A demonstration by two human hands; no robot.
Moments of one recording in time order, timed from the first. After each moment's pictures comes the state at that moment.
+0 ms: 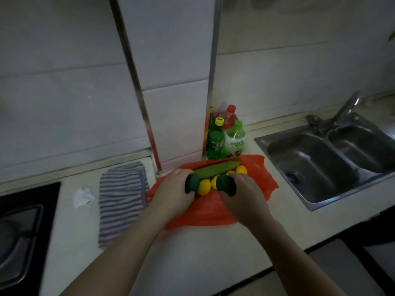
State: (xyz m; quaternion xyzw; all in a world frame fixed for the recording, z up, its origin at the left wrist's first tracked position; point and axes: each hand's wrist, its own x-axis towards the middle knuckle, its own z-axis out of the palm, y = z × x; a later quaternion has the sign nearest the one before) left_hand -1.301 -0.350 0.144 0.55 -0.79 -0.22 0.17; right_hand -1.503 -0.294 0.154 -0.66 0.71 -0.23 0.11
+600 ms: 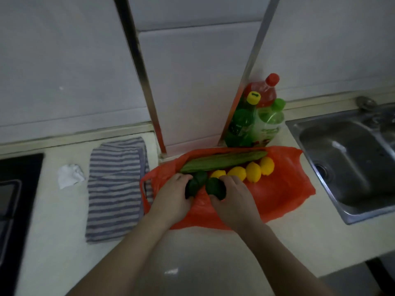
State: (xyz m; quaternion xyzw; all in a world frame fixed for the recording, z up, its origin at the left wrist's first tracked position) left_hand -1.286 -0.391 0.030 0.60 -0.73 -0.31 0.12; right_hand -1.464 -0.363 0.056 -0.67 0.69 -0.16 0.23
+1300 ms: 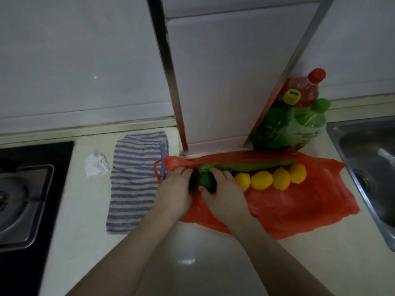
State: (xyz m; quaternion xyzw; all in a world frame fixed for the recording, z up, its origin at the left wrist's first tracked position) left_hand -1.253 -0.403 0.024 0.66 -0.72 -0.20 0.08; right_hand -1.406 -0.400 0.029 -0.68 0.64 -0.17 0.31
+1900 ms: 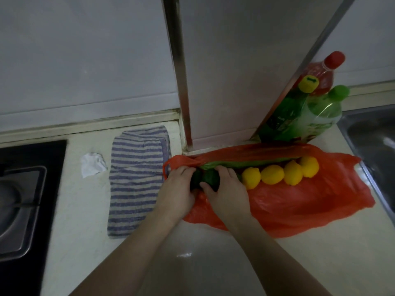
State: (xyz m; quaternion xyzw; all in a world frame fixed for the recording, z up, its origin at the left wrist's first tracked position) left_hand -1.236 -0.409 -0.011 0.64 -0.72 -0.24 0.12; right_hand -1.386 -0.401 0.007 -0.64 0.70 -0.16 0.26
